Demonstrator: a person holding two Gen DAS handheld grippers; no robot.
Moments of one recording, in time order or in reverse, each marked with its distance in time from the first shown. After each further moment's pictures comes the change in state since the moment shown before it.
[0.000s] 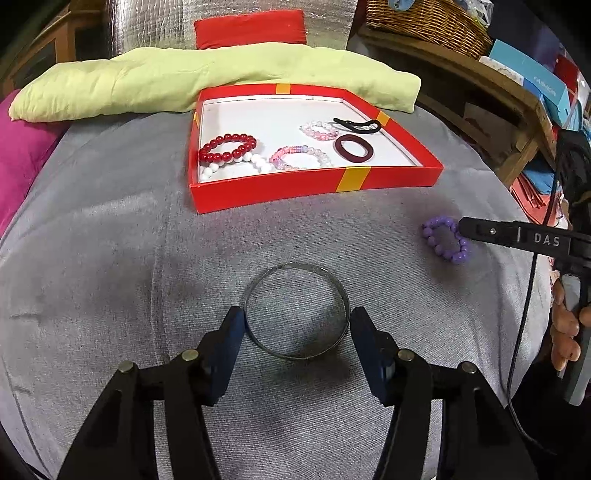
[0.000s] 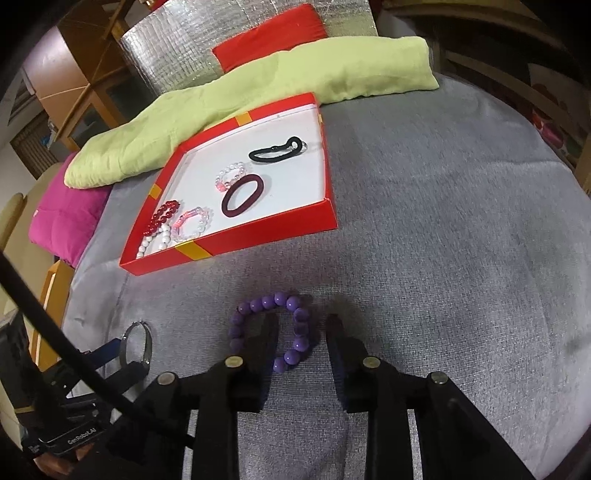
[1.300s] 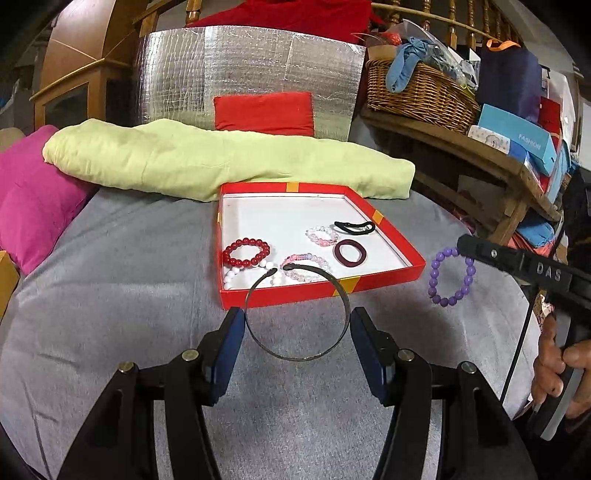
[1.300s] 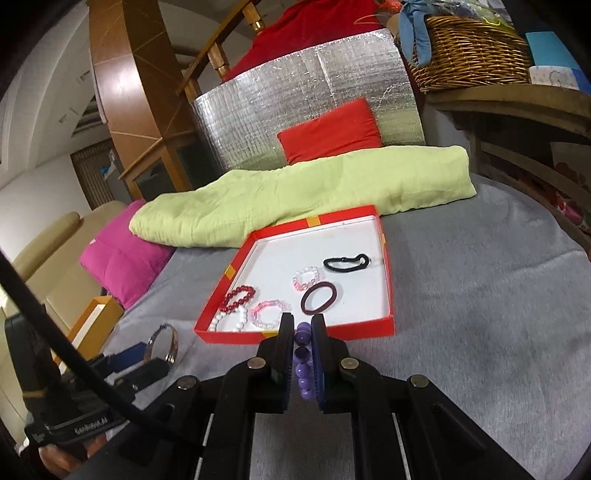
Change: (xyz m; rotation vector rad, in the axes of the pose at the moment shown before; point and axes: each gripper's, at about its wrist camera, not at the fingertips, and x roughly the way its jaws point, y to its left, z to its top) left arm -0.055 -0.001 0.018 -0.027 -0.325 0.029; right arm -0.066 0.035 0.011 -0.105 -0.376 0.154
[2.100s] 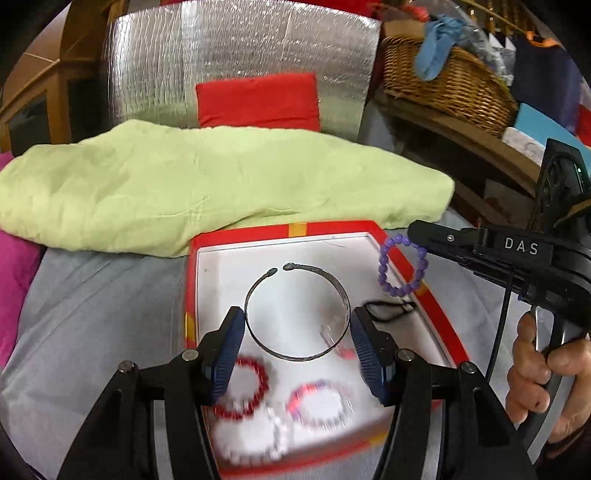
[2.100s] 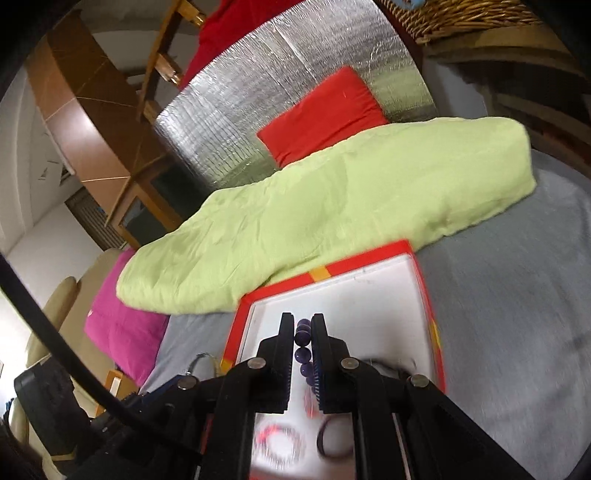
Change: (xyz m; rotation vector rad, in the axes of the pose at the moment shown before) left arm 0.136 0.011 0.134 0.005 0.112 0.013; right arm 0.163 -0.038 0.127 0.215 0.095 0.112
